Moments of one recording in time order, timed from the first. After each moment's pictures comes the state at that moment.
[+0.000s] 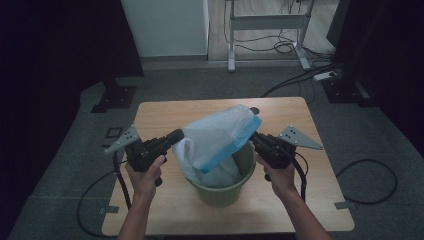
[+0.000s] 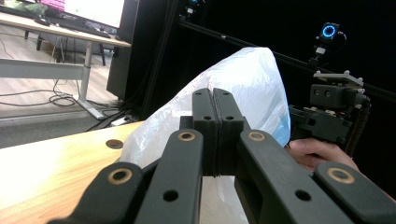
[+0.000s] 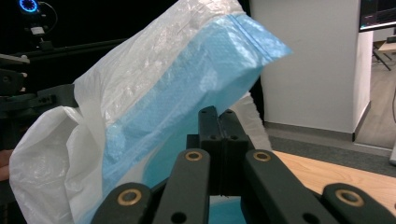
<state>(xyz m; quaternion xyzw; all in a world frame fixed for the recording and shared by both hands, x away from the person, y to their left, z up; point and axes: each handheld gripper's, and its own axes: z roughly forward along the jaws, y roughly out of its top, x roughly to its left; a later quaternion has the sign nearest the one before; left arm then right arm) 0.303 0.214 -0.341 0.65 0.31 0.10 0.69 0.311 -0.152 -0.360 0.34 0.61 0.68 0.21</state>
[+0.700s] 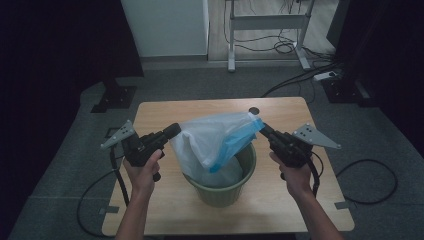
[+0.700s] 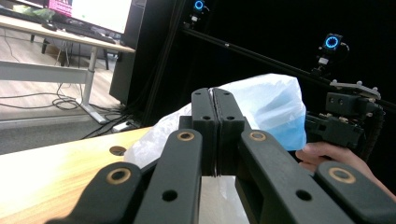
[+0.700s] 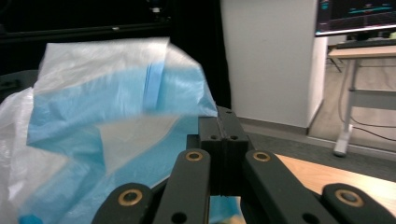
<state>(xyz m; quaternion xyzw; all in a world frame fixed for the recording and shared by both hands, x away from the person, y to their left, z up) 0.312 0.220 -0.333 0.64 0.32 0.10 0.70 0.303 -0.183 -0.345 0.37 0.62 0.64 0.26</state>
